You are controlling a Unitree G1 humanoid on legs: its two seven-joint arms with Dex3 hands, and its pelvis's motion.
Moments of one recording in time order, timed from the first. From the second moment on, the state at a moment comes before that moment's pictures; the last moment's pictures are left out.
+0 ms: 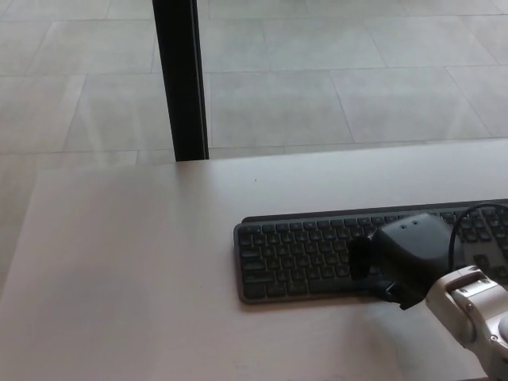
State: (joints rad) left_arm 0.09 0.60 0.72 1.15 -0.46 -0.08 -0.38; right_arm -0.60 -0.48 0.57 0.60 -0.89 -0.11 -0.19
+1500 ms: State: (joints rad) left_arm 0.07 0.59 0.73 1.14 -0.50 -0.08 -0.36; right_arm -0.56 -0.40 0.58 0.63 -0.89 -0.10 -0.25
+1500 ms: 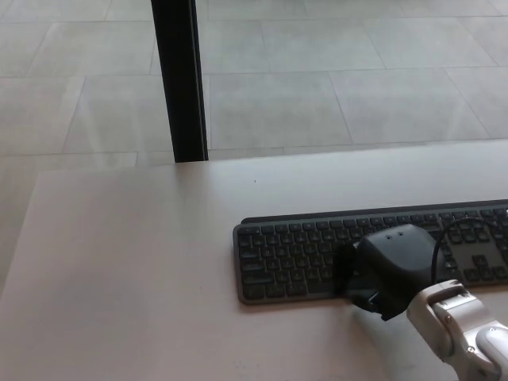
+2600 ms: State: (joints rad) left_arm 0.07 0.59 0.73 1.15 -0.50 -0.08 -0.37; right_arm -0.67 -0.39 0.43 0.54 -0.80 -0.04 -0.15
